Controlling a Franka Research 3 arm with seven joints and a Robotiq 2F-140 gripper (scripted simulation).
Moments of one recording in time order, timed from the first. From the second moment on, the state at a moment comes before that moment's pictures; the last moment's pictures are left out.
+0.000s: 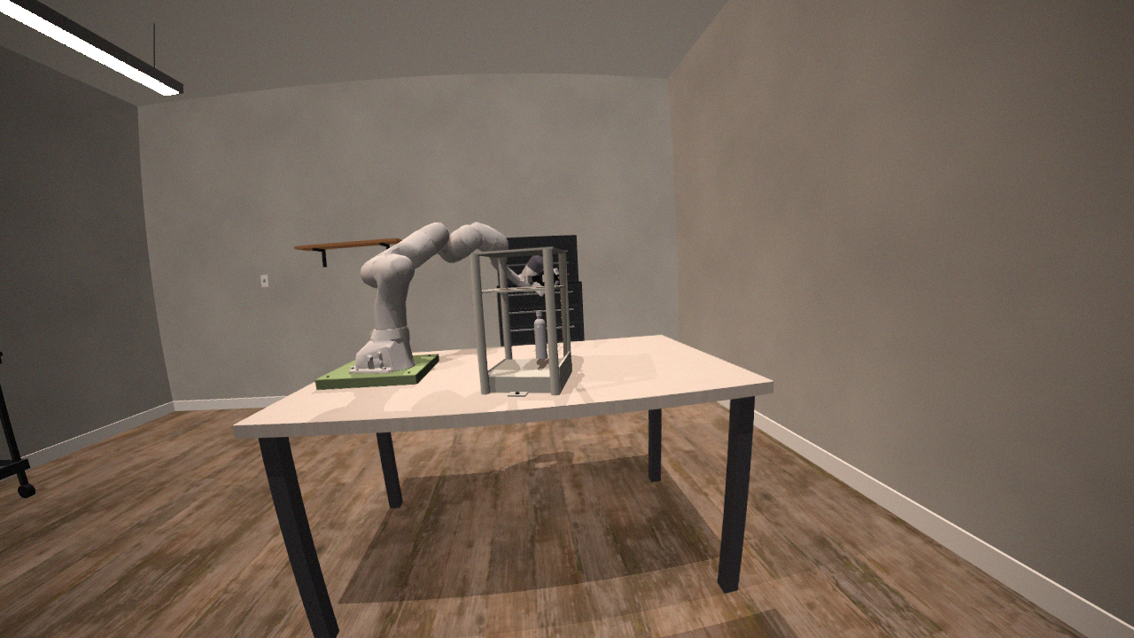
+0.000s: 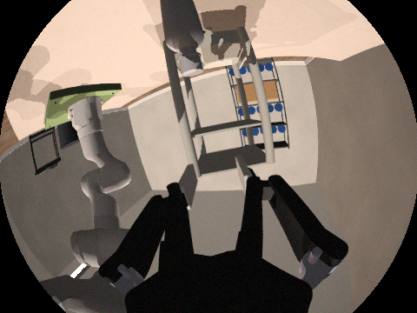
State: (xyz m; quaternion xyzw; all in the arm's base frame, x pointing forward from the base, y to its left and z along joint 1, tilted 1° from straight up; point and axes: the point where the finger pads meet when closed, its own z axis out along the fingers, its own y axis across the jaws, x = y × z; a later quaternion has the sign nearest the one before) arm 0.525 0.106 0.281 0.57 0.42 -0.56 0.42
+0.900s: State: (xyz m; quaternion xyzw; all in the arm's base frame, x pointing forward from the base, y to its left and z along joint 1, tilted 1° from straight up) arm 0.524 0.107 0.214 0.57 0.43 -0.57 0.42
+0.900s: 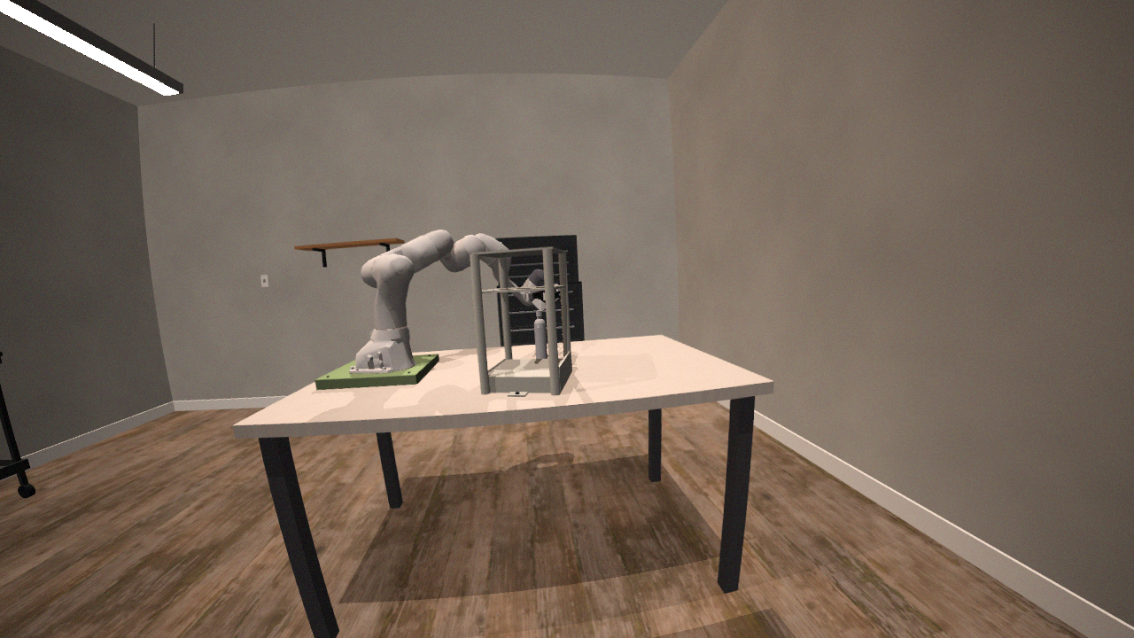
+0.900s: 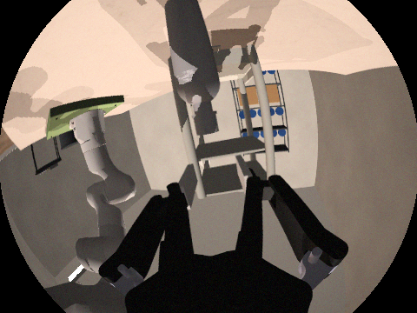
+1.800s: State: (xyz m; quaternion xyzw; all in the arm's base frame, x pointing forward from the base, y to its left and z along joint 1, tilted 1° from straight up) arm 0.527 0.108 0.129 0.57 0.43 -0.57 0.42
